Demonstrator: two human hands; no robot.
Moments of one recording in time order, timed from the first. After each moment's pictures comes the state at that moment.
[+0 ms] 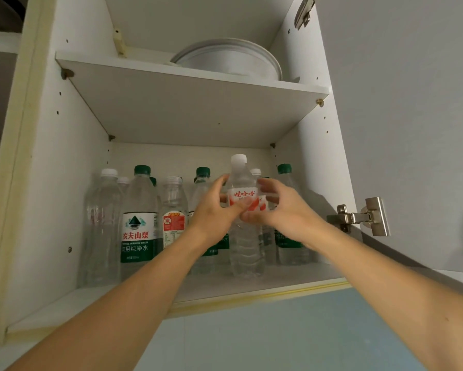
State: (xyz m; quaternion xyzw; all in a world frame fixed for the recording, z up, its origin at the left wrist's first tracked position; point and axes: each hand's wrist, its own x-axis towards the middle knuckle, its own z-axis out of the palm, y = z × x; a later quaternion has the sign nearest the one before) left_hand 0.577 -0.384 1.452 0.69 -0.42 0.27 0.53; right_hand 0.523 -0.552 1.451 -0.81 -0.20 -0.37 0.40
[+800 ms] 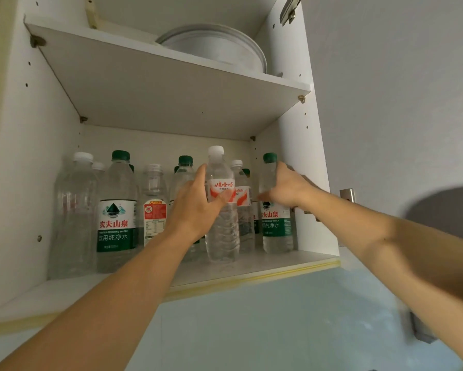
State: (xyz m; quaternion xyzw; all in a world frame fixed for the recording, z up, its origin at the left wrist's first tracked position) left_hand 0.580 -0.381 1.446 0.76 -0.34 0.39 0.39; right_hand 0.521 -0.584 1.491 -0.90 0.06 -0.37 0.24
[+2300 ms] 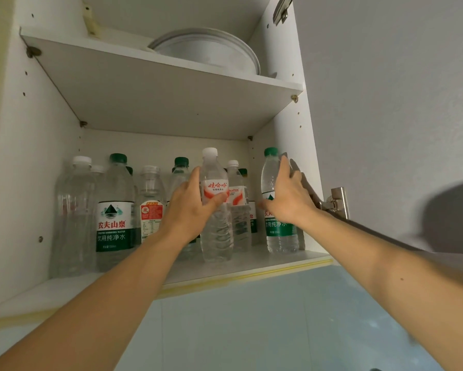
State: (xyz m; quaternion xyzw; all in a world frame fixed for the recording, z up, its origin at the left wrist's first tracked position) left_hand 0.580 -0.381 1.443 0.77 -0.34 0.40 0.38; right_hand 0.509 -0.579 1.456 -0.86 0.10 -0.46 0.19
